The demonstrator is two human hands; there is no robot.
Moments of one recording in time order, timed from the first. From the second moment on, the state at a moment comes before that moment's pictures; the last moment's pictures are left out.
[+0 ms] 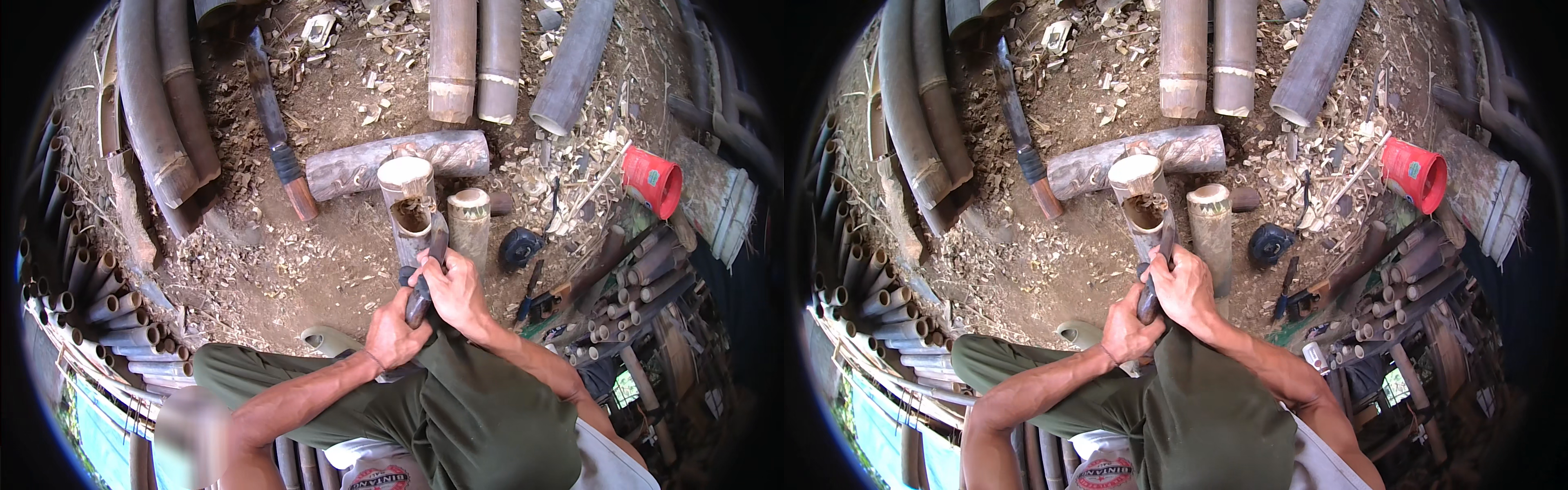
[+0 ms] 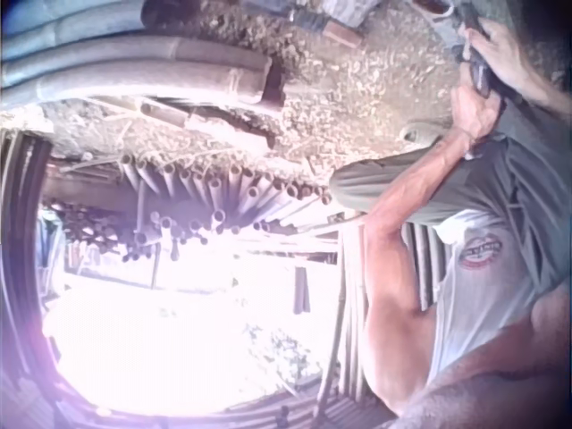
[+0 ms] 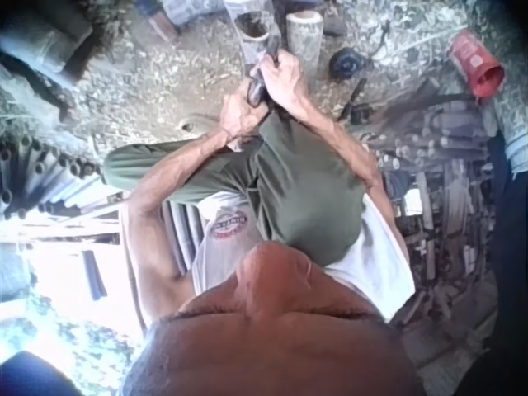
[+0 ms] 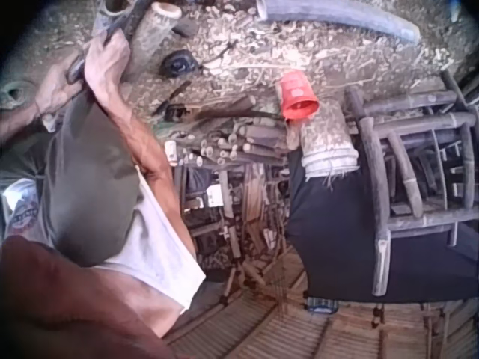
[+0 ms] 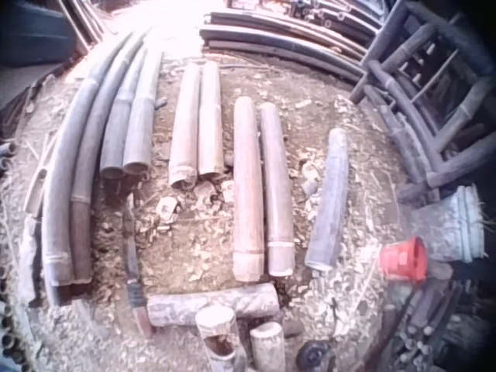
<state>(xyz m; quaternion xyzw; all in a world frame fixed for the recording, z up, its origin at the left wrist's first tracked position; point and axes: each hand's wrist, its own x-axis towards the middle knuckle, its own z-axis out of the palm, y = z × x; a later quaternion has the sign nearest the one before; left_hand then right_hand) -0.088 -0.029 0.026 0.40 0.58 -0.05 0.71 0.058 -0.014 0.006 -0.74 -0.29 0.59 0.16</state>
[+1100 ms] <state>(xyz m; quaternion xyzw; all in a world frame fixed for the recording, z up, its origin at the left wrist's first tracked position) -0.019 0.223 0.079 0.83 0.21 -0.46 0.22 0.050 0.036 -0.007 -0.11 0.37 0.76 0.53</state>
